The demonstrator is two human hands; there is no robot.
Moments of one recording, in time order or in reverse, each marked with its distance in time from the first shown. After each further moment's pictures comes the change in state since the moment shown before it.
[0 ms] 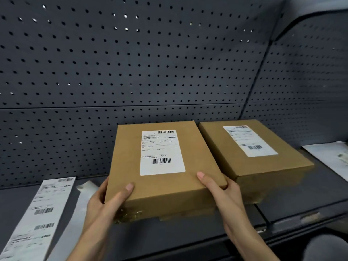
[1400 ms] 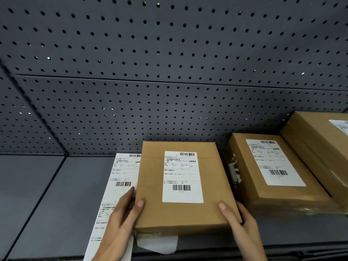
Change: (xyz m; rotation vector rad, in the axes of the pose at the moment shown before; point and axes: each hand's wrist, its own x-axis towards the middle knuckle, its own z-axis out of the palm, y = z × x) left_hand 0.031 -0.045 -0.208 0.364 0.018 -0.111; right_hand -0.032 0.123 0.142 -0.287 0.018 0.305
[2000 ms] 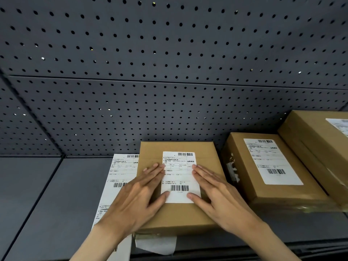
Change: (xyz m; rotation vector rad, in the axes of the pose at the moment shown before) left_hand 0.043 0.048 0.016 1.051 -0.137 0.733; right_hand 0.034 -0.049 0.019 -1.224 -0.323 -0.918
